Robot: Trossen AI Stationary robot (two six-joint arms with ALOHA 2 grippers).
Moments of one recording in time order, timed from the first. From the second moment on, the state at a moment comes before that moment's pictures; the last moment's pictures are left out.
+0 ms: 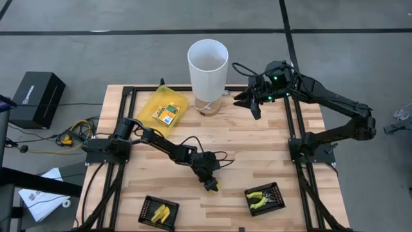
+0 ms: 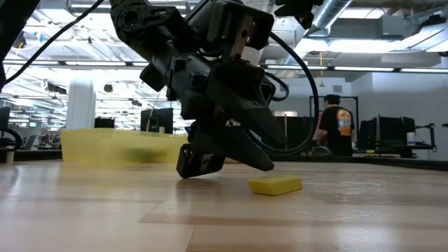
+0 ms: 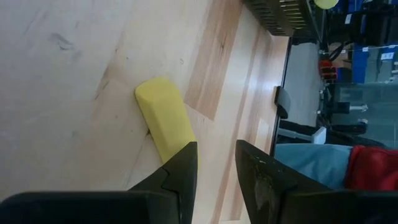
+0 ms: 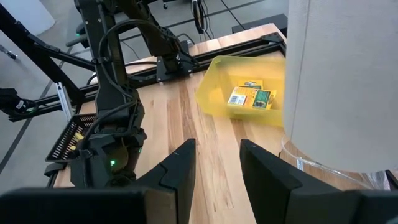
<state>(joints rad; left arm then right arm) -0.17 2.15 1.12 0.20 0.43 -0.92 -0.40 1.22 1.34 -0.63 -0.34 0.04</state>
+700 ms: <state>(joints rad) -0.17 2.15 1.12 0.17 0.32 -0.89 -0.40 1.22 1.34 -0.63 -0.34 0.05</state>
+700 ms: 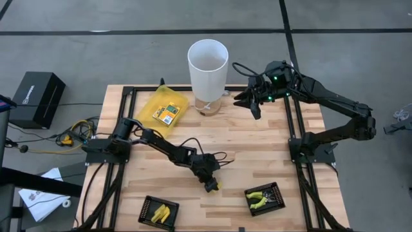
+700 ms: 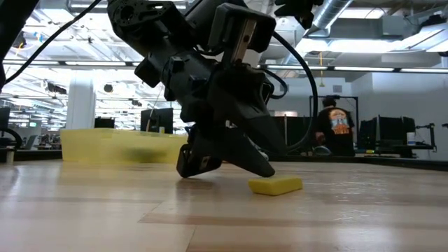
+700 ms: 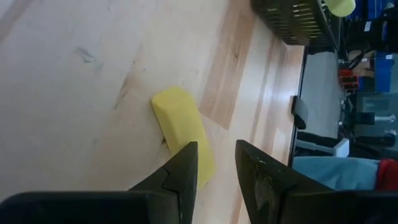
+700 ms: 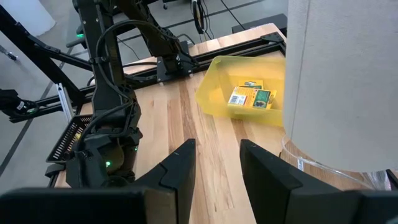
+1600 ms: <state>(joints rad) -0.17 2.15 1.12 0.13 0.28 -0.74 -0.40 1.22 1.34 -0.63 -0.34 0.05</state>
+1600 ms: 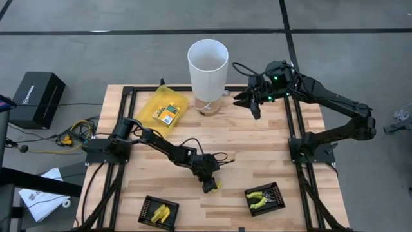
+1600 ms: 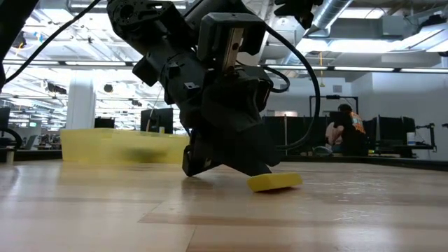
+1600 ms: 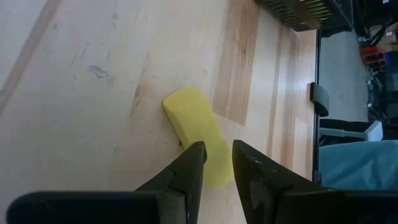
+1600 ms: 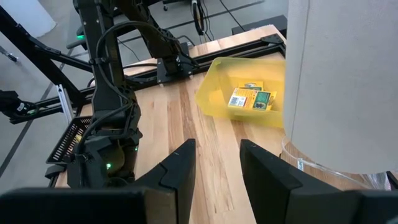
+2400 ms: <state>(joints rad) -0.17 2.14 1.12 0.10 0.19 -0.78 -0.40 1.36 1.34 -0.58 -0.34 0.02</state>
